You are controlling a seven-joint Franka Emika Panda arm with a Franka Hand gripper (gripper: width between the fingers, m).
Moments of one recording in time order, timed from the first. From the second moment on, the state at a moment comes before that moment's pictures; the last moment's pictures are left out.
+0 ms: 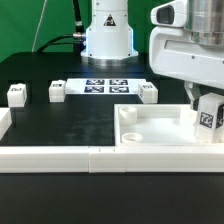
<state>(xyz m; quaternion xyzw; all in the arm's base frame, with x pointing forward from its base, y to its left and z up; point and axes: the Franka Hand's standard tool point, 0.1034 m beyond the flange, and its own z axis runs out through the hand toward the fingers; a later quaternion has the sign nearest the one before) 0.640 0.120 0.069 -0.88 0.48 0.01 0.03</state>
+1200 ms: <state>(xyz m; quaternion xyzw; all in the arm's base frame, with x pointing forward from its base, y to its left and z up) 0.638 0.118 0.068 -0.70 0.71 0.01 0.04</state>
